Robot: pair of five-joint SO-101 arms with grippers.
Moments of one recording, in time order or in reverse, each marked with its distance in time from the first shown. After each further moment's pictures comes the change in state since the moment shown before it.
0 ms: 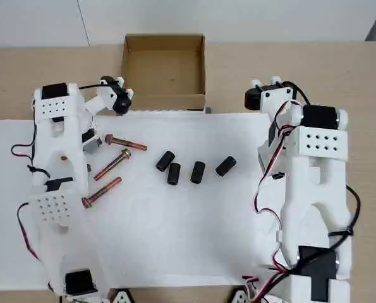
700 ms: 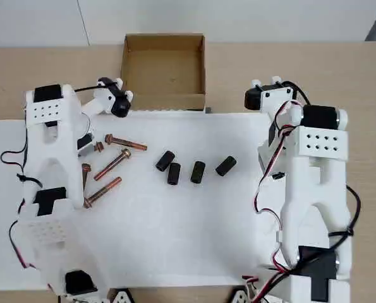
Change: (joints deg) left arm -0.4 -18.9 18.5 -1.0 0.4; right arm 0.0 0.0 0.0 0.0 0.0
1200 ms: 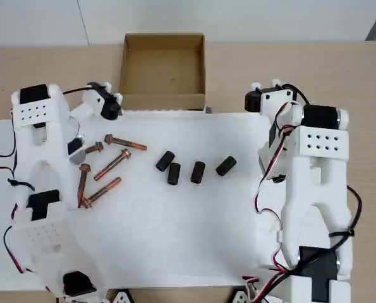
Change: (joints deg) left arm -2.9 -1.8 0.0 8.7 0.4; right arm 0.0 0.0 0.0 2.0 0.0
